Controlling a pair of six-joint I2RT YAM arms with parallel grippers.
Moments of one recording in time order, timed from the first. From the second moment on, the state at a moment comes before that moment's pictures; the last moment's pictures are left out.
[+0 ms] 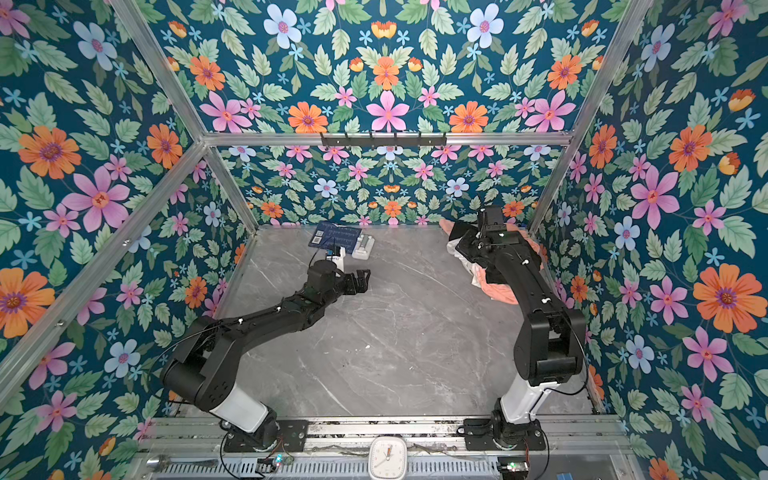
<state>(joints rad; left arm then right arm) -0.52 1.60 0.86 0.30 -0.04 -0.41 0.09 1.69 1.56 -0.73 -0.15 0.74</state>
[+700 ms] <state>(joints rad) -0.53 1.60 0.86 0.30 -0.05 -0.41 0.10 1.59 1.56 -0.73 -0.15 0.74</state>
